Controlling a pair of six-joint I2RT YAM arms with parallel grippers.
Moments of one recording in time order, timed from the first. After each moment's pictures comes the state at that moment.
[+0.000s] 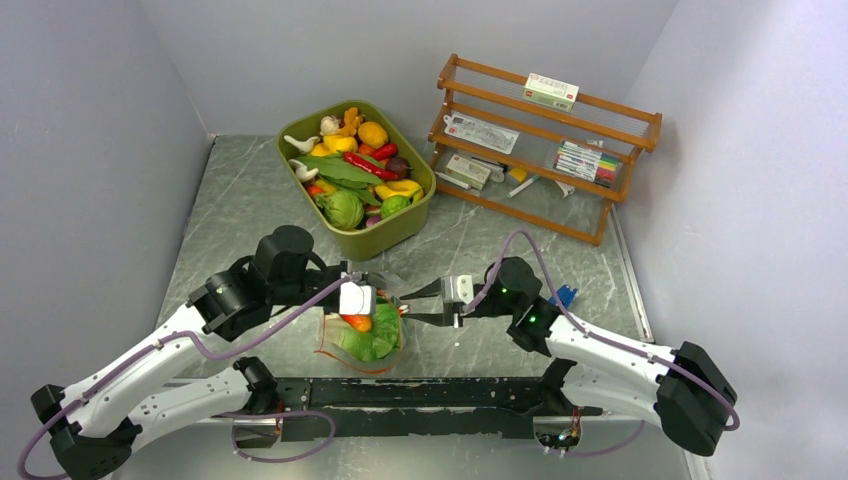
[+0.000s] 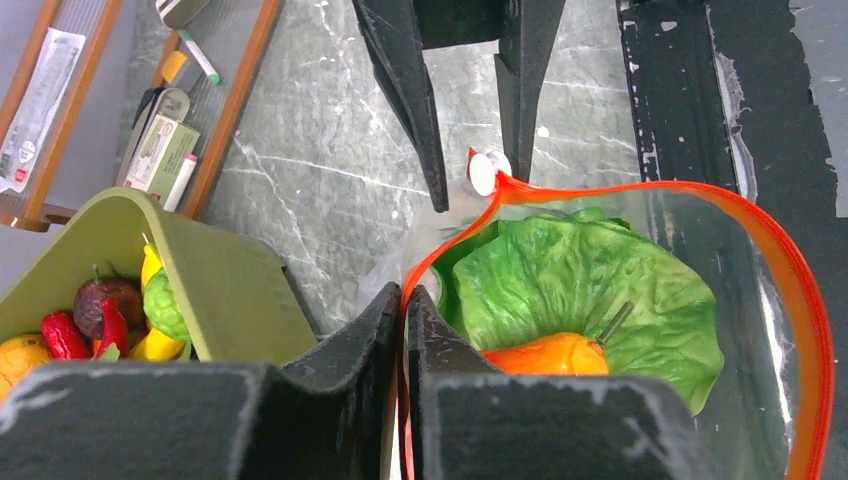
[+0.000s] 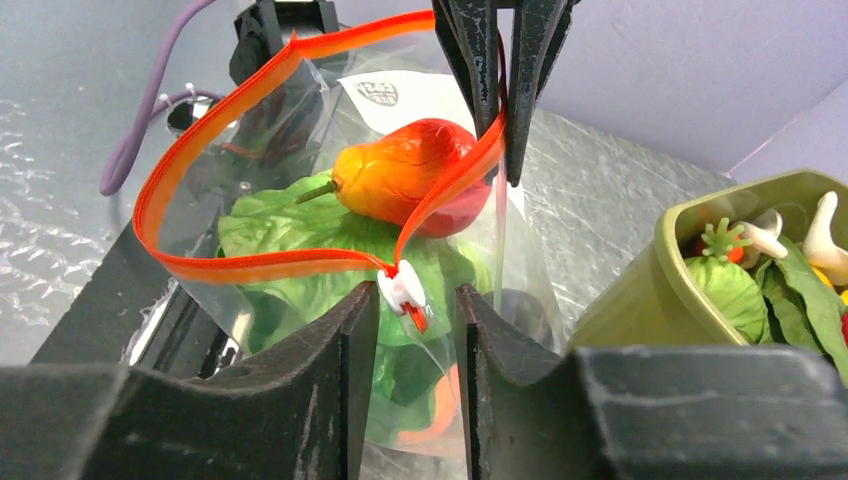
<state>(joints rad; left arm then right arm) -0.85 0.83 0.92 -0.57 0.49 0.73 0.86 0.98 0.42 0.60 -0.79 -0.32</state>
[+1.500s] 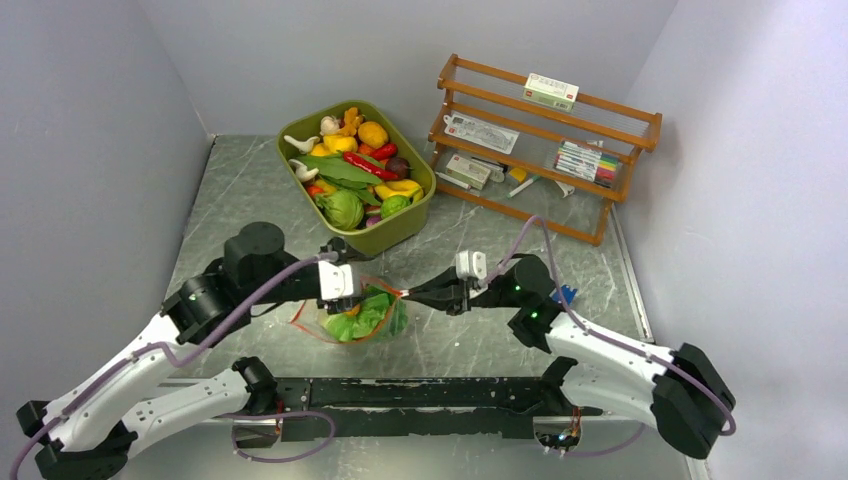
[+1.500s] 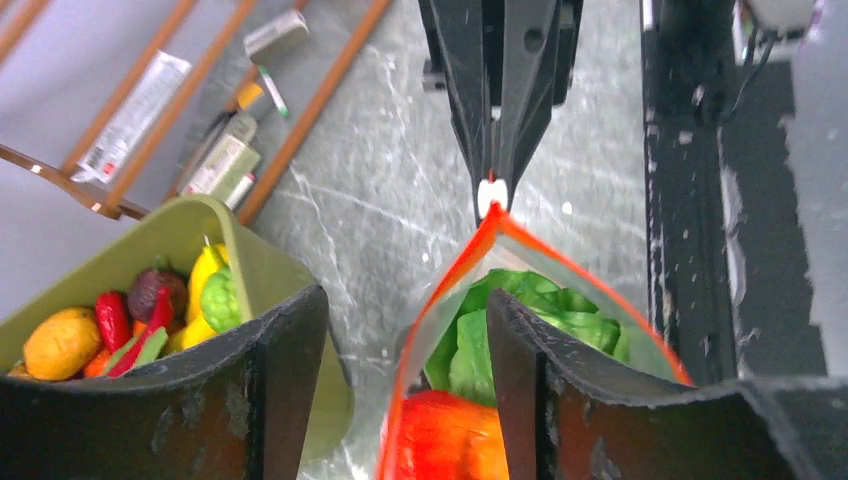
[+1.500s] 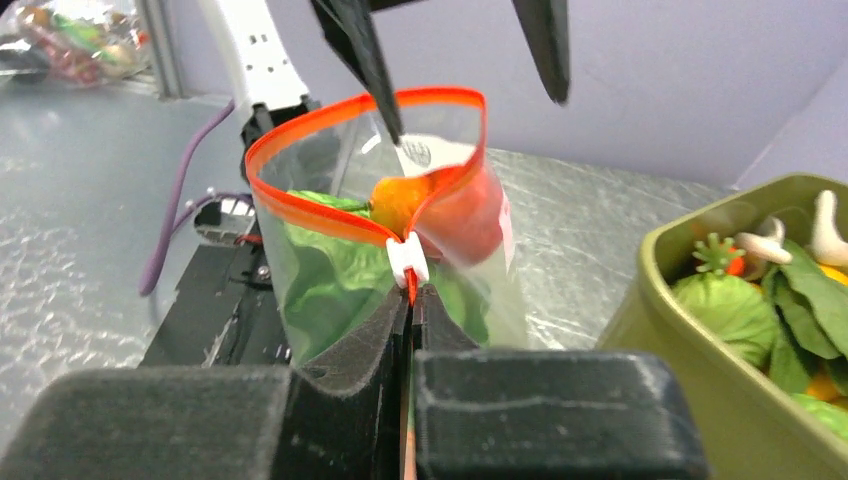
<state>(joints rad) -0.85 0.77 0.96 -0.53 0.44 0.57 0.80 1.02 0.39 0.87 -0.83 -0.03</state>
